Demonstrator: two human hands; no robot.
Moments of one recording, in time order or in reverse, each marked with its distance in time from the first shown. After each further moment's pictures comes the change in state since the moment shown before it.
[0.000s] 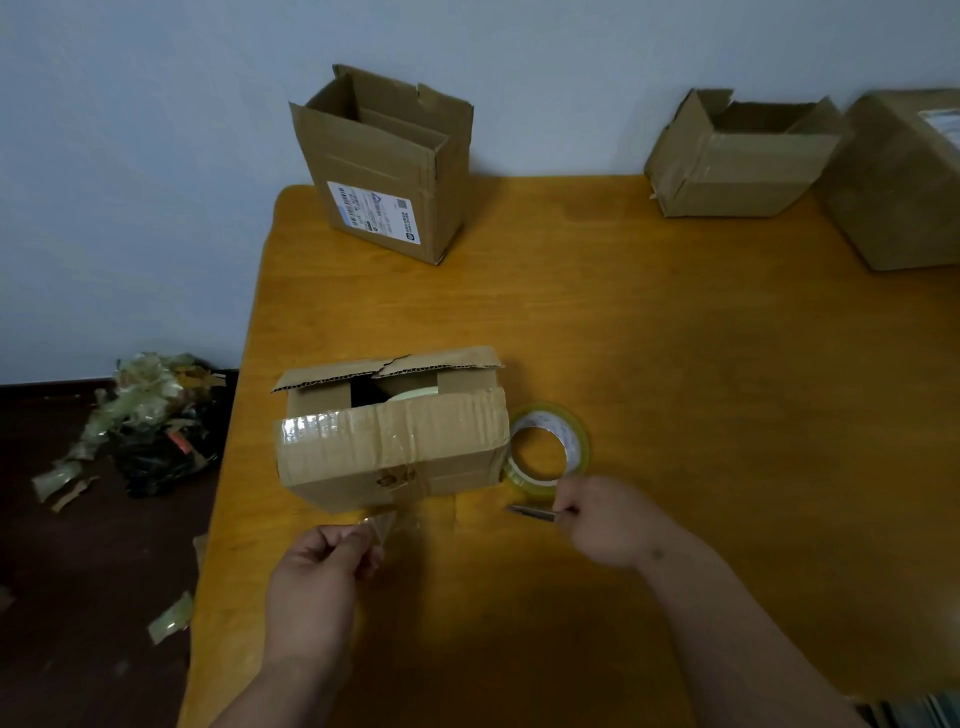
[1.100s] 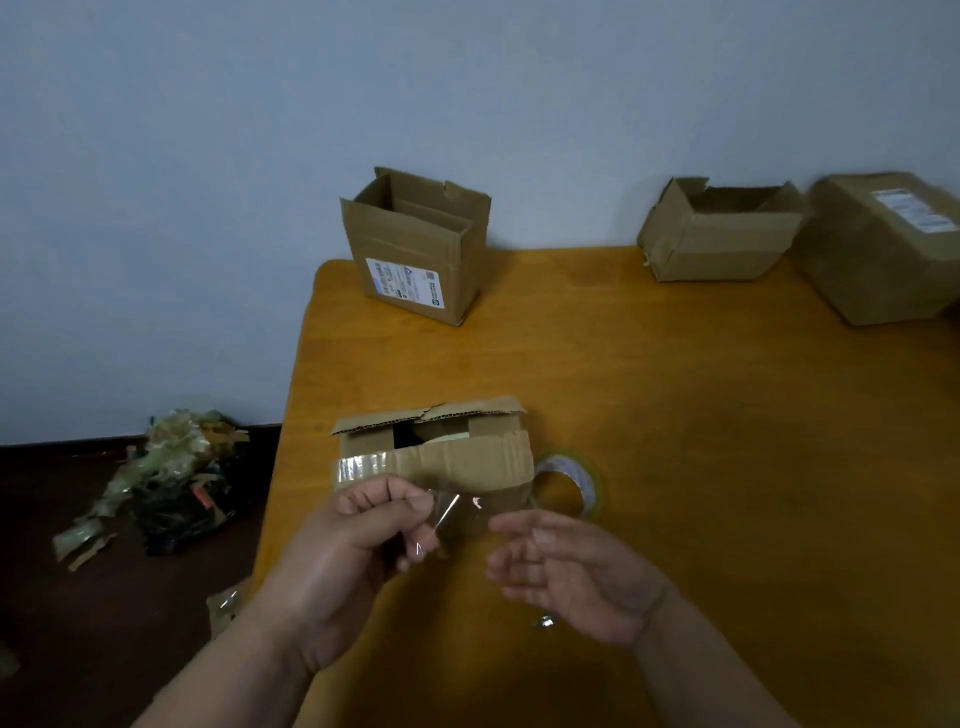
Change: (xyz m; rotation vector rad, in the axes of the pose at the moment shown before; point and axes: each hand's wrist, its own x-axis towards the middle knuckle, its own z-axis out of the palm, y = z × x) left_hand -0.028 0.104 -0.031 -0.154 -0.645 0.060; right_hand -0.037 -0.047 0.015 1.442 -0.387 -0.247
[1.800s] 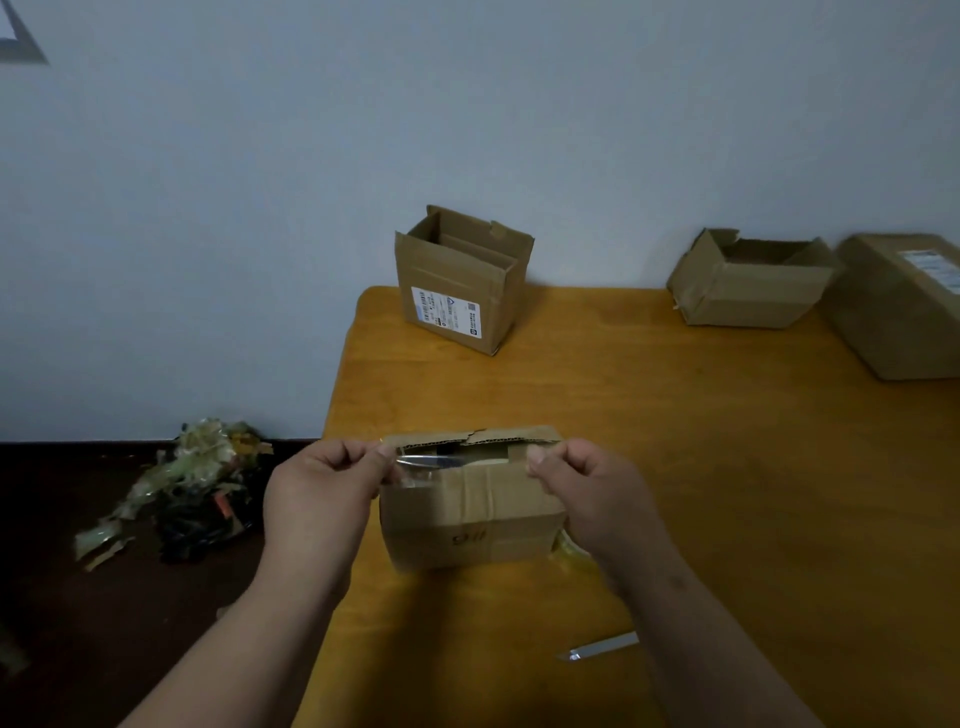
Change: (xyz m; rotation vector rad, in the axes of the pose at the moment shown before) left_hand 0.009 0.029 -0.032 0.310 0.611 0.309; right_hand 0.009 -0.061 0.083 -0.774 0.599 -0.459
